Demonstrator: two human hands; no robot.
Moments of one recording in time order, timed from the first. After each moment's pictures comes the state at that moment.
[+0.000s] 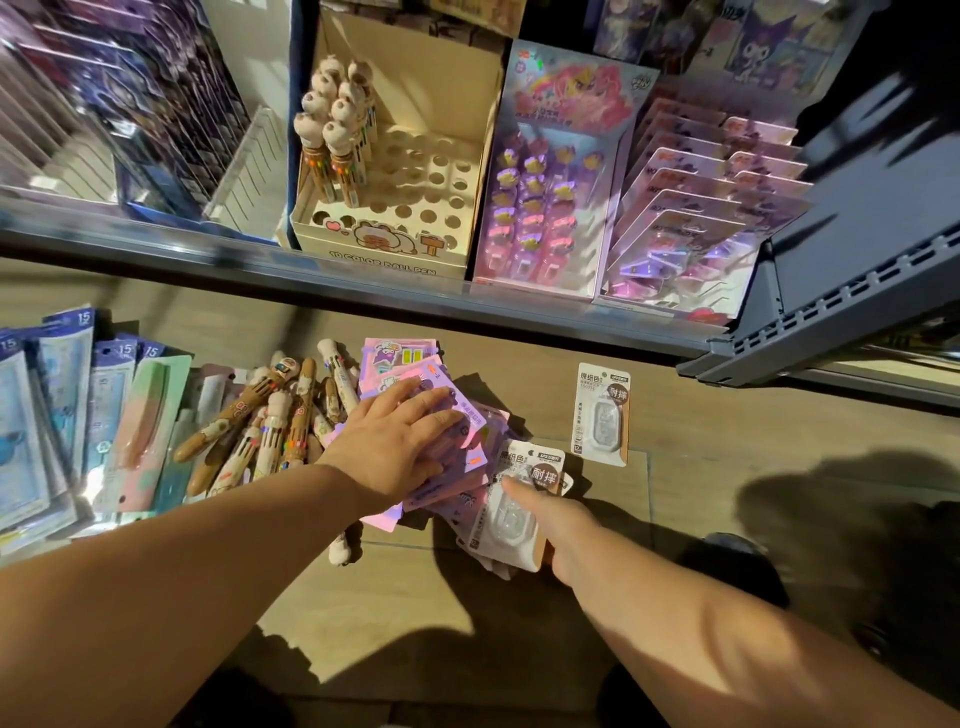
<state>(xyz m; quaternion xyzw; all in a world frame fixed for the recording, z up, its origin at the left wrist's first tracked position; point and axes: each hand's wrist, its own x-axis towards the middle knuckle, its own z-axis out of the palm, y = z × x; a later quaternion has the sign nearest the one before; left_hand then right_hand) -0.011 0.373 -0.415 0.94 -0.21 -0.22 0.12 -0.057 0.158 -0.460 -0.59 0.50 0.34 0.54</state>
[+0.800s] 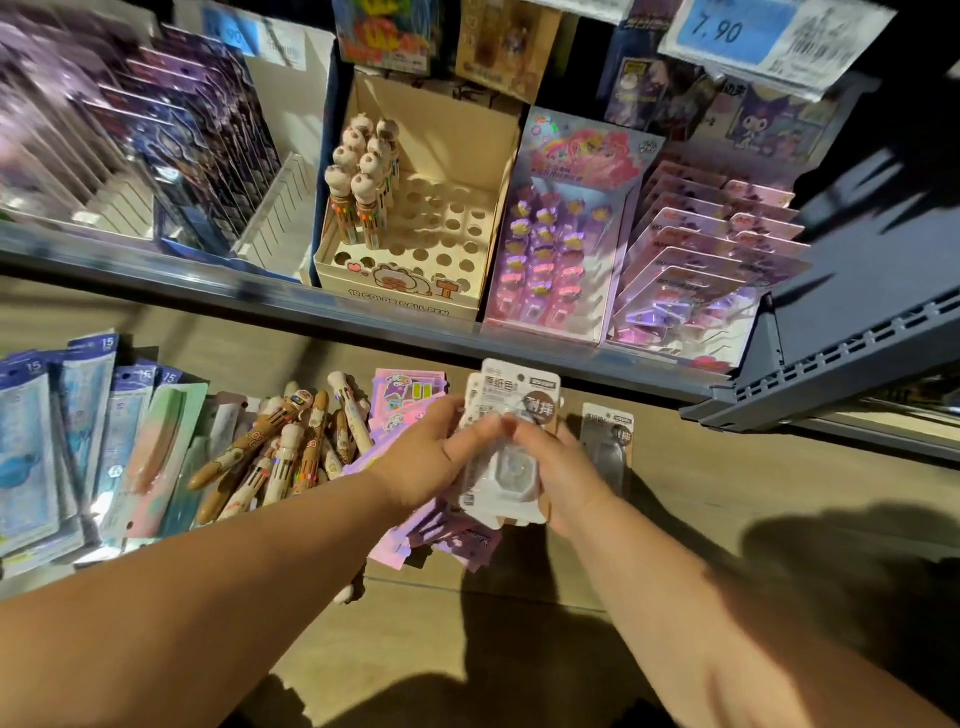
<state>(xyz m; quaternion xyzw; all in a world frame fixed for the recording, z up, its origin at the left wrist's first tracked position) 0.003 0.337 -0.361 0.68 0.09 -0.32 0.66 0.009 0.183 -0.381 -0.61 0.28 0.26 0.69</state>
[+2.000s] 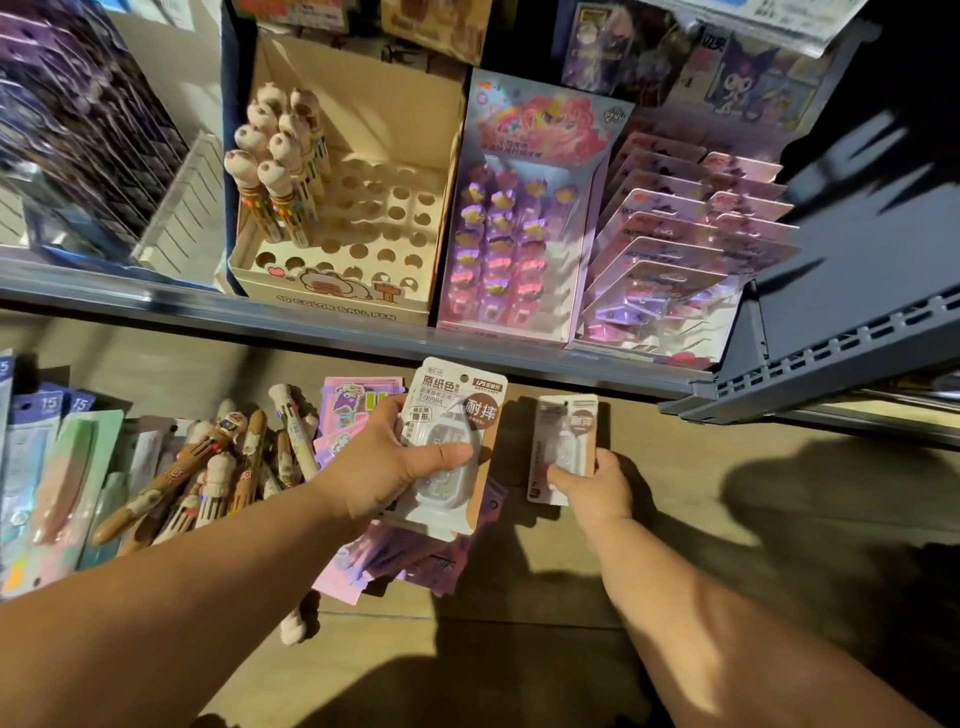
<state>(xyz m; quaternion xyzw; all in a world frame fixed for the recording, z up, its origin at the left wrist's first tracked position) 0.037 0.329 -0.395 0.59 0.19 -0.33 0.71 0.026 0.087 -0.468 -0.80 0.40 0.17 0.42</state>
